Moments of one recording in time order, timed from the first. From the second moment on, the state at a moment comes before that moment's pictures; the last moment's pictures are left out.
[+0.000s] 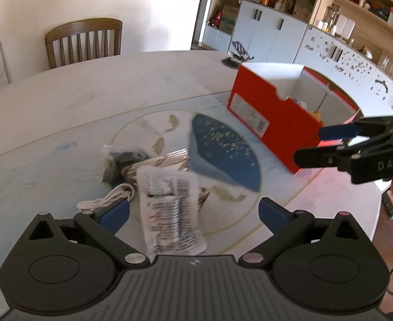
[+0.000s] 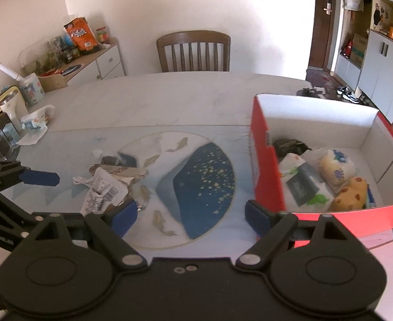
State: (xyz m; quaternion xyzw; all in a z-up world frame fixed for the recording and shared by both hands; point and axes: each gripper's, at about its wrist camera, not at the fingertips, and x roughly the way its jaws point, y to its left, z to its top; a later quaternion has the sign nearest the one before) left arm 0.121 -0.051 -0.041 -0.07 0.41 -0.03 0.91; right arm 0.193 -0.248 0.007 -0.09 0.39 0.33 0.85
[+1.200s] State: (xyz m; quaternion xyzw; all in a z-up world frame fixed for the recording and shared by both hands) left arm 0.134 -0.030 -0.098 -0.09 0.39 -0.01 0.91; right arm 0.202 -0.193 -0.036 -0.12 0.43 0.37 0.82
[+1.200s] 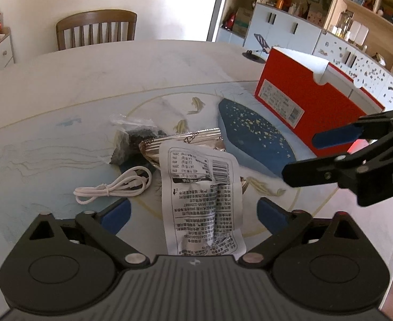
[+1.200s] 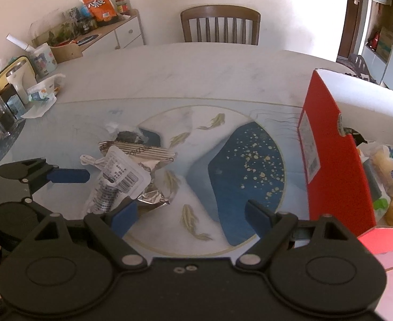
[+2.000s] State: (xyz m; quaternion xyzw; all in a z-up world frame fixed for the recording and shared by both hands) left arm 0.127 -0.017 -0.100 -0.13 0.39 -0.03 0.91; right arm 0.199 -0.174 -0.042 -0.12 0.43 0.38 0.81
